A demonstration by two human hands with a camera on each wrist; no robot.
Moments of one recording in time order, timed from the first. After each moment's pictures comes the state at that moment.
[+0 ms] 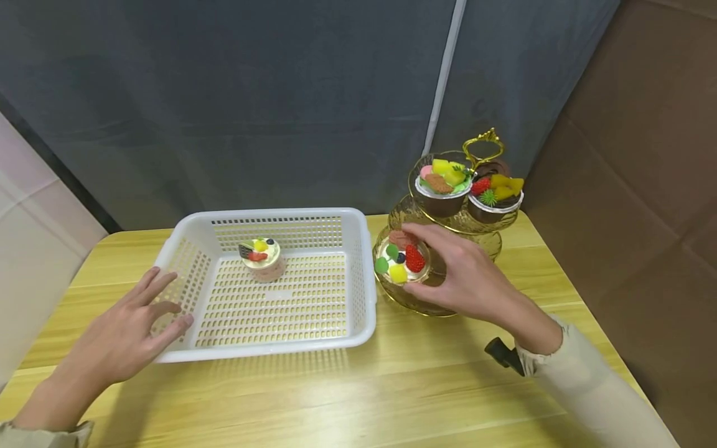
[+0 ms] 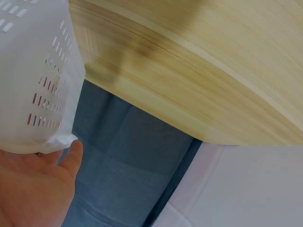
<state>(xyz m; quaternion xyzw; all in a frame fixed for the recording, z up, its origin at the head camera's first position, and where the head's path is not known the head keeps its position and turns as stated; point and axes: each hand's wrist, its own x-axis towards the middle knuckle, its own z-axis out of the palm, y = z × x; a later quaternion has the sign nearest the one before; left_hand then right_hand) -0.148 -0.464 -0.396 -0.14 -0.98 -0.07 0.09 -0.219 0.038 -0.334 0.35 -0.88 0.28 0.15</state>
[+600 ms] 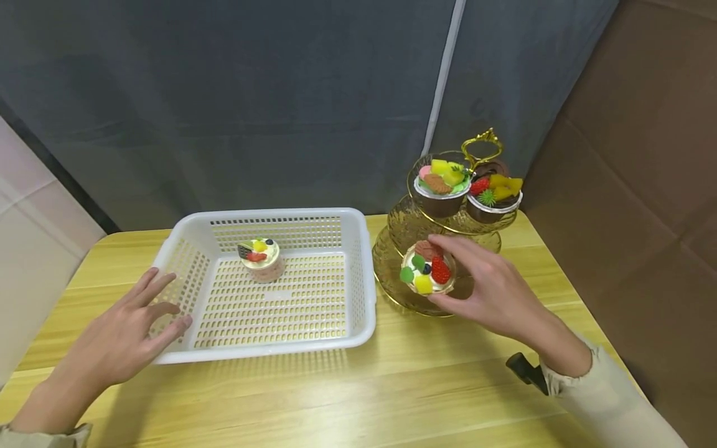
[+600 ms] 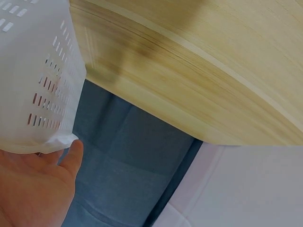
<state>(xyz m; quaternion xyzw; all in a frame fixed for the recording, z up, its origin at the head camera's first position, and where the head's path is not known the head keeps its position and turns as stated) -0.147 -0.463 -0.395 -0.15 -0.98 -0.07 0.10 -0.207 0.072 -0.349 0.34 -0.88 0.27 0.19</state>
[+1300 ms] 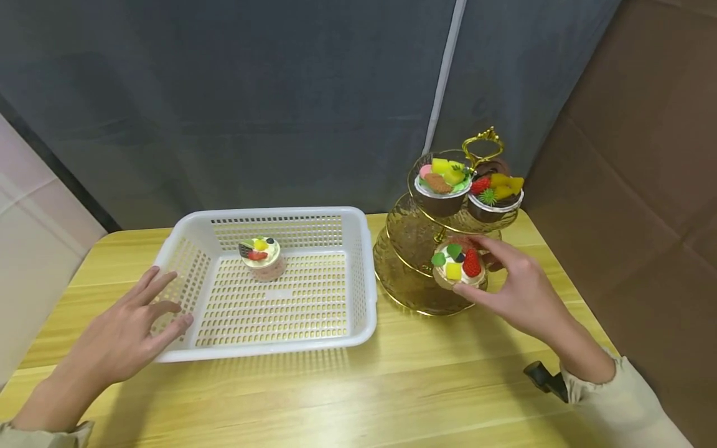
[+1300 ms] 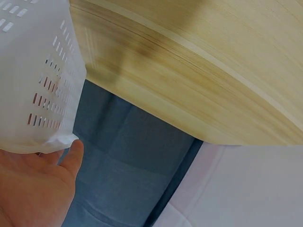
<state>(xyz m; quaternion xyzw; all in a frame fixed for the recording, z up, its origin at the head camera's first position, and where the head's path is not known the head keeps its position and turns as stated) -0.148 -0.463 -0.395 -0.14 -0.98 -0.07 0.10 -0.205 0.101 -0.358 0.23 -0.90 0.32 0.17</state>
